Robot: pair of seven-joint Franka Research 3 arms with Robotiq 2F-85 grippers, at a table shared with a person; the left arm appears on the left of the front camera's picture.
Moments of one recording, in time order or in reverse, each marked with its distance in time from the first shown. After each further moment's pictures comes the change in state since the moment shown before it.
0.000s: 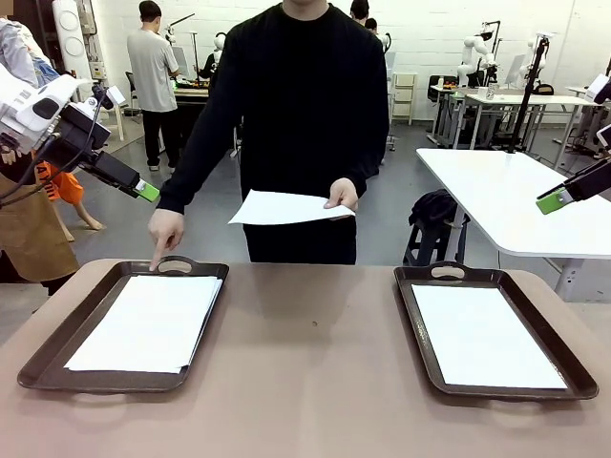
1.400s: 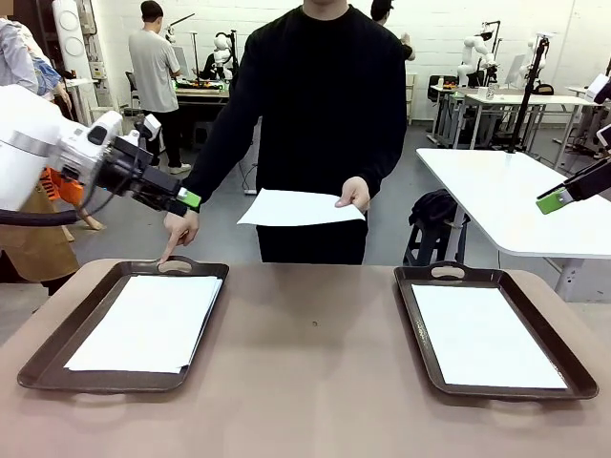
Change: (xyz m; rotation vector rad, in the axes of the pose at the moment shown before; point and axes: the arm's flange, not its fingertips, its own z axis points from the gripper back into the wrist) left arm 0.012 0.052 -0.102 -0.293 -0.075 0.199; right arm 0.000 0.000 0.000 0.000 0.000 0.000
